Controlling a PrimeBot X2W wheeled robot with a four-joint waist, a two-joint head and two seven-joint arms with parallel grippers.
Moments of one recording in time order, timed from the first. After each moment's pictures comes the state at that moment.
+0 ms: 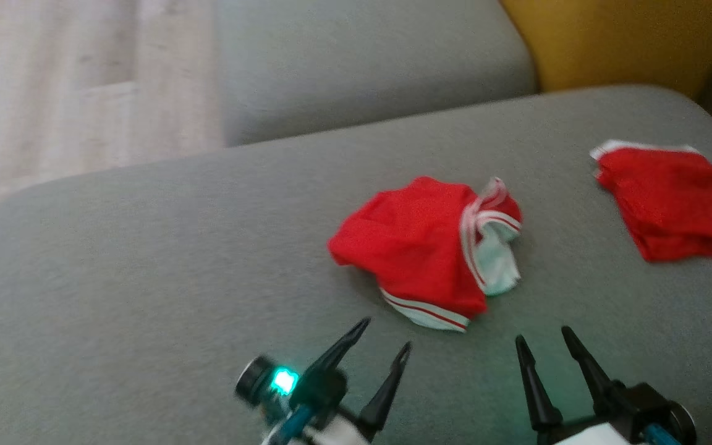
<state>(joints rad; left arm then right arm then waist) -0.16 0.06 -0.73 0.47 -0.22 0.01 -0.26 0.18 -0.05 0.13 0.22 0.08 0.12 -0.26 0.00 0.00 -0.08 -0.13</state>
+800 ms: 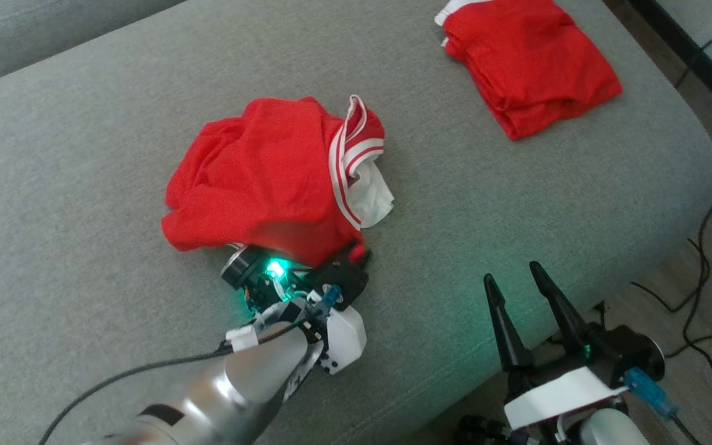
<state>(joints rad) -0.72 0.05 -1.20 0.89 -0.46 0.13 -0.11 0.01 -0.05 0.23 0.20 0.13 0.12 -0.26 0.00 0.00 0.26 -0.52</state>
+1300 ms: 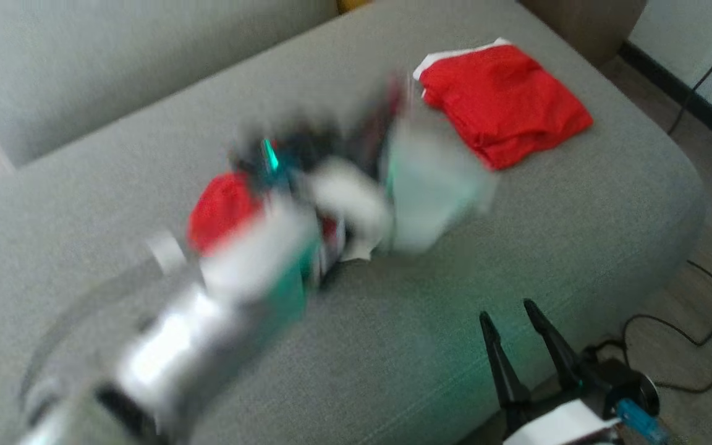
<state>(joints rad) -0.87 0.05 -0.99 0.61 -0.78 0.09 -0.25 0.08 -0.05 0.25 0.23 0.13 0.12 -0.26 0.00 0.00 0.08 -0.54</state>
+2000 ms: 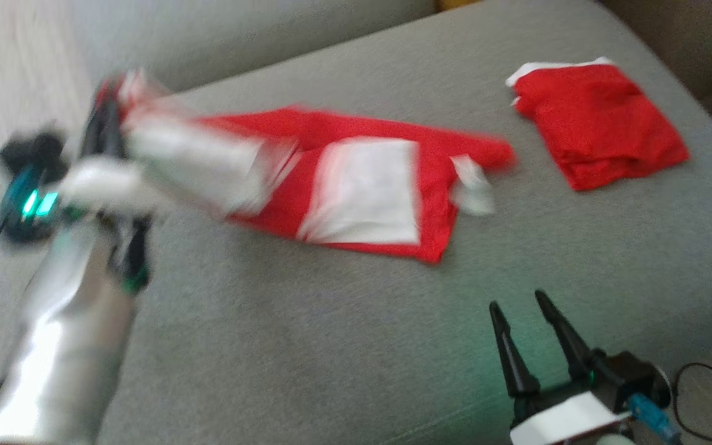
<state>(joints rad) -0.81 0.19 -0.37 0.86 -0.67 0.02 -0.26 0.10 -0.05 0.22 0.19 0.12 0.12 -0.26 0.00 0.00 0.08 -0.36</state>
